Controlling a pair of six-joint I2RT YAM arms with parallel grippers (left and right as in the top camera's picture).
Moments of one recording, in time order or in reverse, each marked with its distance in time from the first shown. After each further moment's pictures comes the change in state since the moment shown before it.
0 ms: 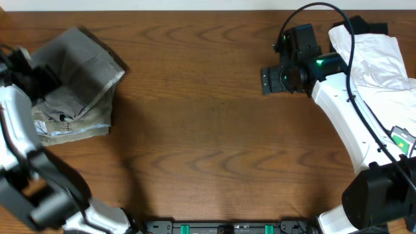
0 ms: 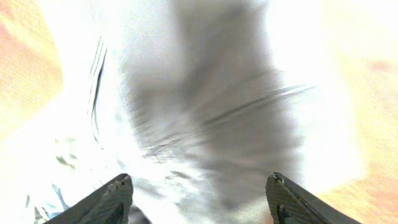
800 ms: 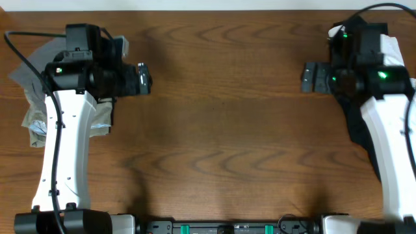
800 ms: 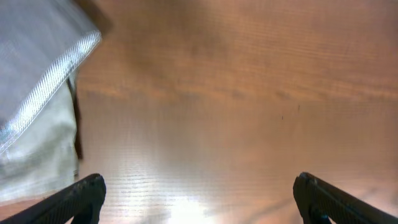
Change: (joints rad) left arm -0.528 -0.238 0.008 -0.415 0.024 0.019; right arm -0.229 -0.254 -0.002 -0.145 -0.013 0.006
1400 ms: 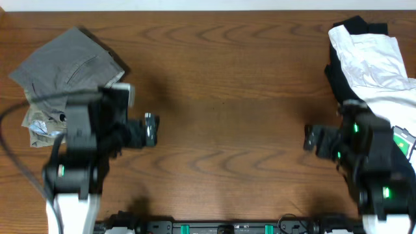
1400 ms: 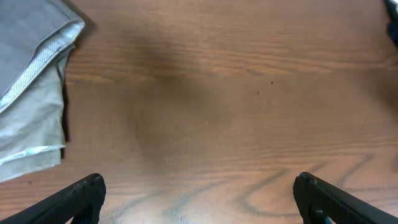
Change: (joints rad) left arm -0.069 -0.618 -0.498 0.180 0.000 0.006; right arm -0.005 -0.718 -0.668 0.177 -0.007 0.047
